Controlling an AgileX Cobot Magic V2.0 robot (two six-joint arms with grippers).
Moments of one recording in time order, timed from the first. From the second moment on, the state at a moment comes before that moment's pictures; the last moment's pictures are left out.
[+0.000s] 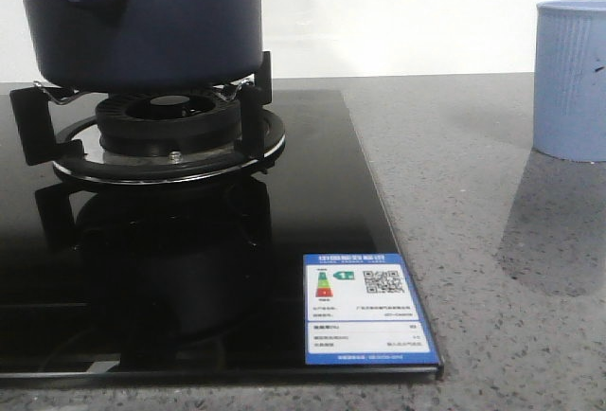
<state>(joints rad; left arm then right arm) -0.40 1.10 -0.93 -0.37 -0.06 0.32 0.02 0.36 -0.49 0.48 0.60 -0.29</state>
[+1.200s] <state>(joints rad) -0.20 0.90 -0.93 -0.37 0.02 0.32 0.18 0.90 -0.41 0.50 0.02 -0.36</state>
